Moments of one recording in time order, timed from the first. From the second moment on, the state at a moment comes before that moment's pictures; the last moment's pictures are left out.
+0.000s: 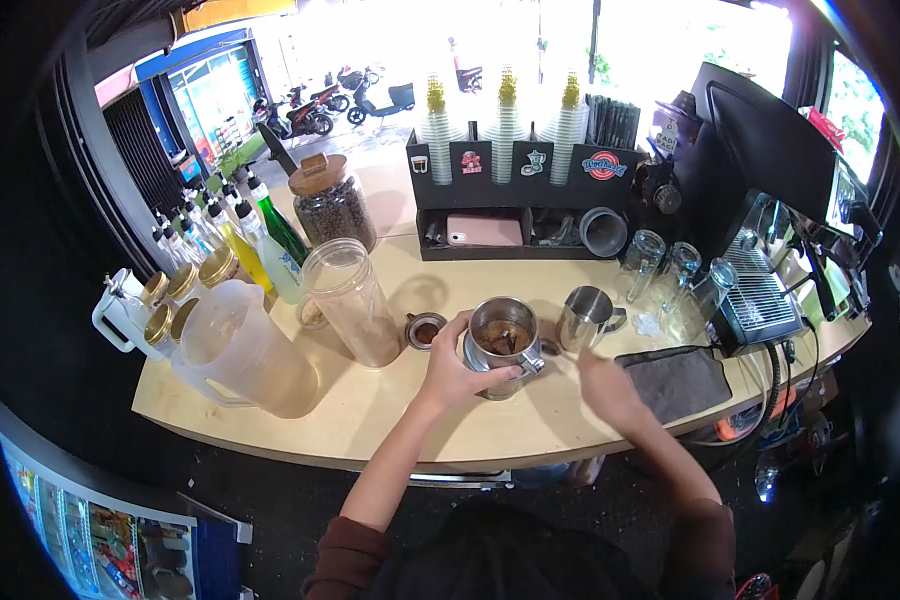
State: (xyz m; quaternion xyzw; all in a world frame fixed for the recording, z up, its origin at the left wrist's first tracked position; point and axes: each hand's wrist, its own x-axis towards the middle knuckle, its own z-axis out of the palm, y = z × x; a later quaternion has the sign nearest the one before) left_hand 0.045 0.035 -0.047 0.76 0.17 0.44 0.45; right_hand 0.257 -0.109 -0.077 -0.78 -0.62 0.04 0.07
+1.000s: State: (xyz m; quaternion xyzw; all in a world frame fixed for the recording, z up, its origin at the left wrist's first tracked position) left_hand 0.045 0.036 -0.048 0.77 0.17 0.44 0.43; right_hand 0.197 -0.075 0.087 -0.56 -0.82 -0.08 0.07
